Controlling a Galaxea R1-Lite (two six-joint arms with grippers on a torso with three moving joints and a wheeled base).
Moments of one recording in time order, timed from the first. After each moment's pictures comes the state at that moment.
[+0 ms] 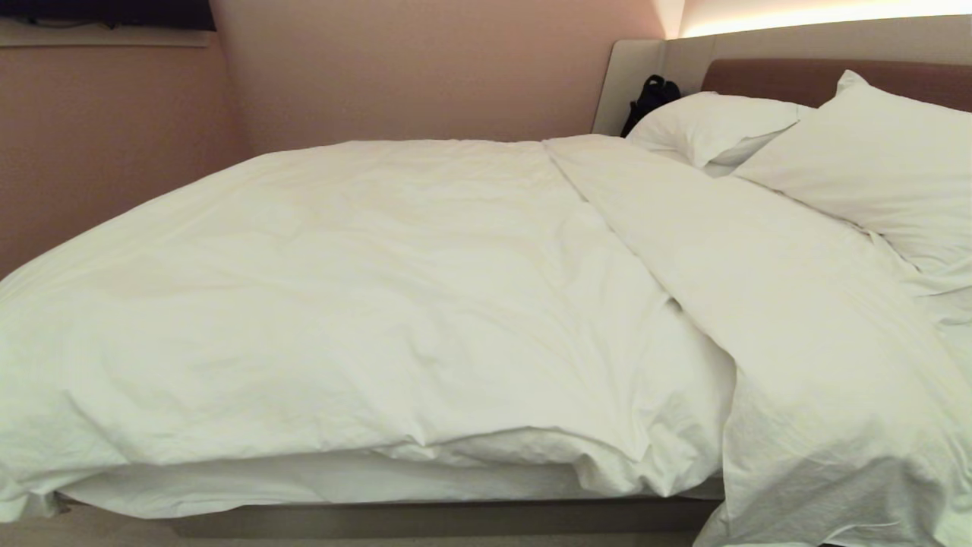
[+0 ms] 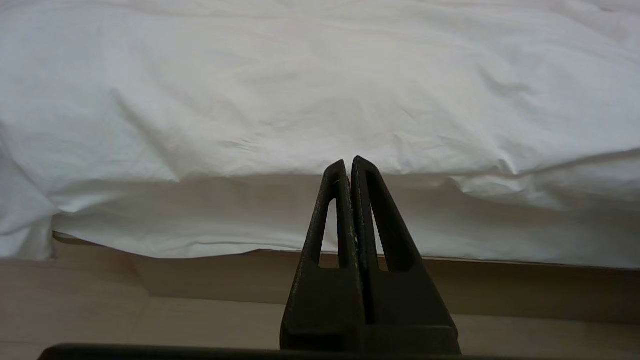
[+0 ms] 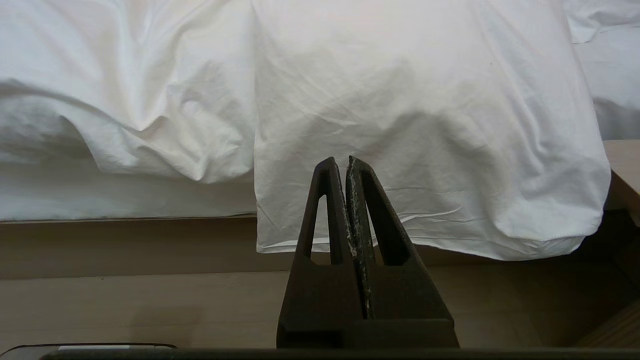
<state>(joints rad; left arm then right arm) 0.01 0.00 0.00 -0.08 0.03 -0.06 0.00 0.00 0.00 0.00 0.00 -0.01</state>
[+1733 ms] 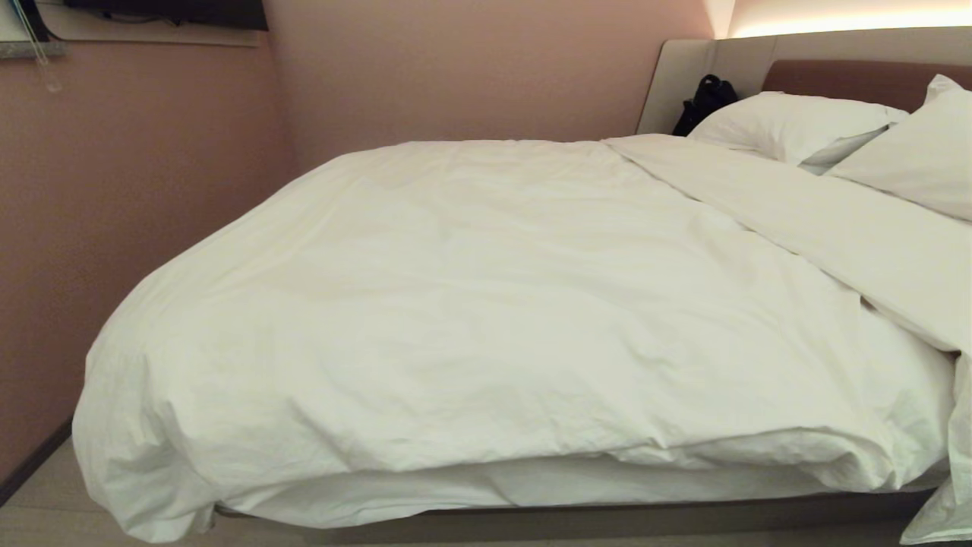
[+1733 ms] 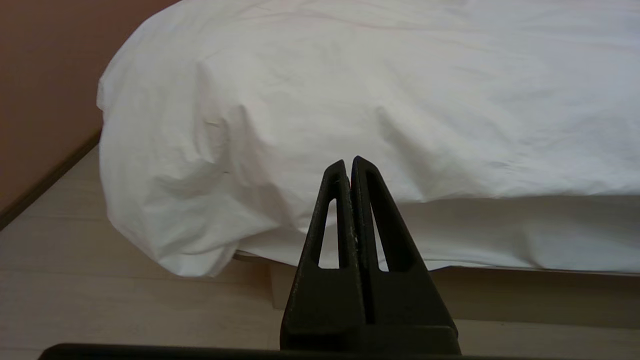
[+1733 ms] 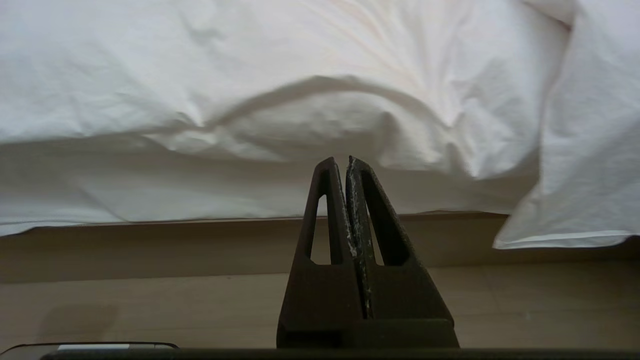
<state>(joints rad) 0.01 0.00 0.00 -0.08 0.03 -0.06 0.00 0.00 0.00 0.00 0.00 -0.01</state>
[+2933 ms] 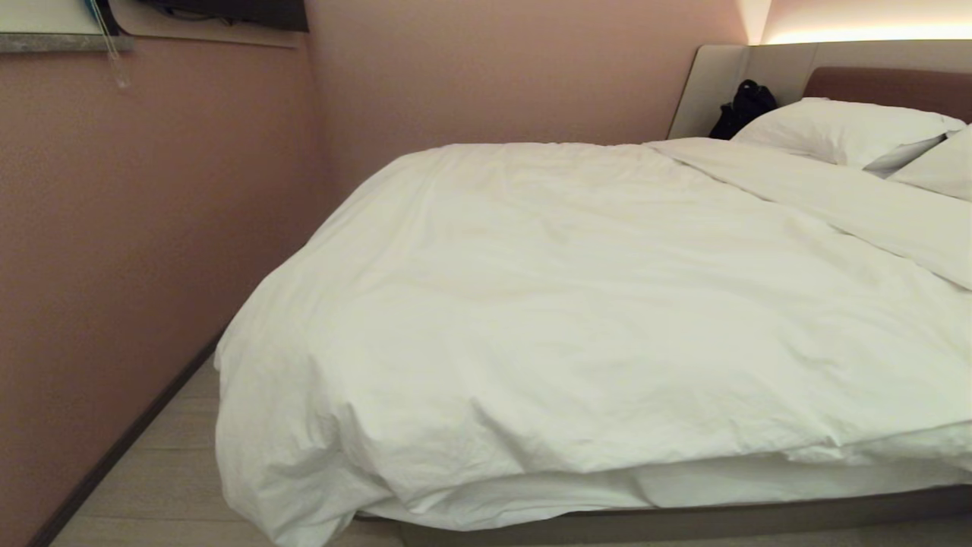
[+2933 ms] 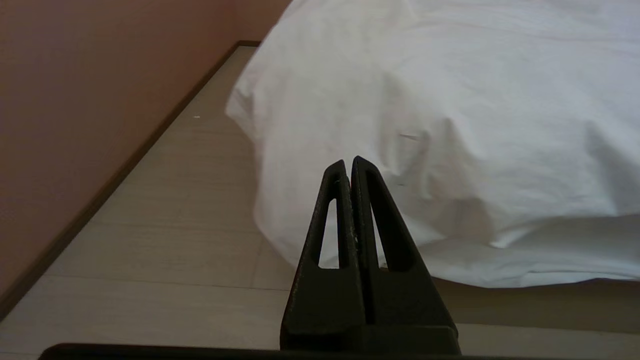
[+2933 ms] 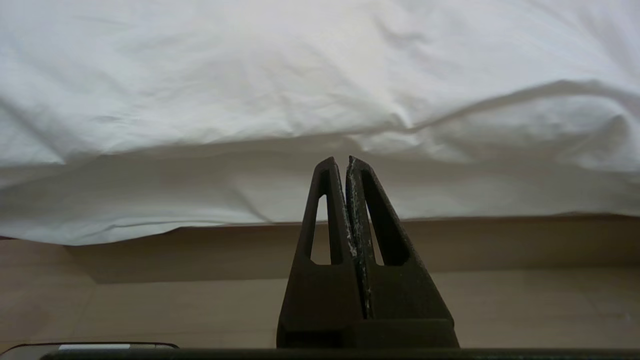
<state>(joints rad) 0.02 0.00 0.00 -0.08 0.03 -0.06 0.00 0.00 0.00 0.00 0.00 -0.01</state>
